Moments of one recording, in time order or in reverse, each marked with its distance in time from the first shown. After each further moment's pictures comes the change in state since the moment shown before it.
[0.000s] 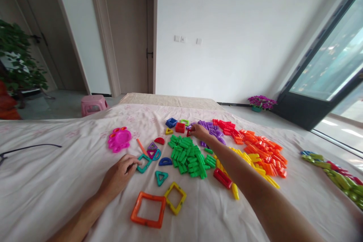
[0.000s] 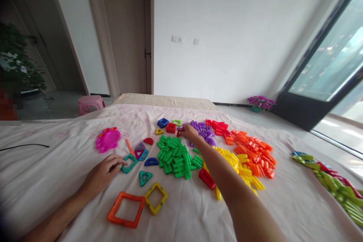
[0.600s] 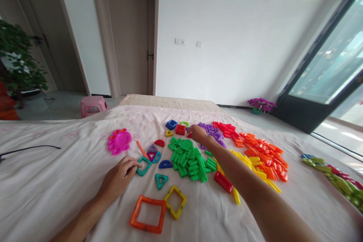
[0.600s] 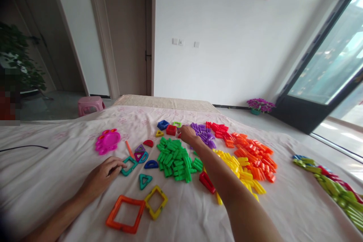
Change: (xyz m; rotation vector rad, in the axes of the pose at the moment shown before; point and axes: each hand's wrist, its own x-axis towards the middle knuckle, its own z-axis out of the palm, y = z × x) left_hand 0.002 -0.002 0.001 -0.002 -0.005 -0.001; right_hand 0.000 -0.022 -0.011 -0.093 -0.026 -0.196
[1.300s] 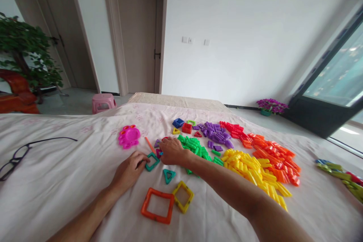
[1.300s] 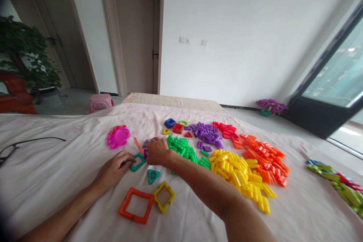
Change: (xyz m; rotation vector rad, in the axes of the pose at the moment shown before) left_hand -0.001 0.017 -0.010 -0.015 -0.037 -0.017; right_hand -0.055 -0.188 0.025 -0.269 -0.045 -0.392
